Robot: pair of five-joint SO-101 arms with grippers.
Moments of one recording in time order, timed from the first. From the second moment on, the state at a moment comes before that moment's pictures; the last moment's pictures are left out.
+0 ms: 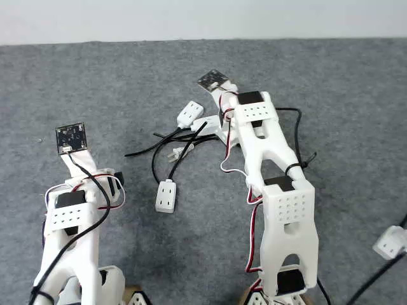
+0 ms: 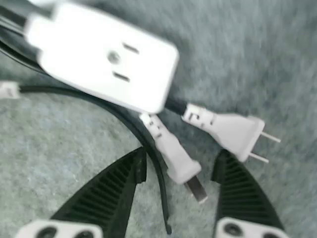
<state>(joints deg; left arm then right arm) -16.2 -32.6 66.3 40.2 10.9 -13.7 42.6 -27.0 68.5 29.1</state>
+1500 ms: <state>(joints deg) -16.0 -32.6 67.6 37.7 10.9 3.6 -6.5 25.9 73.0 14.1</state>
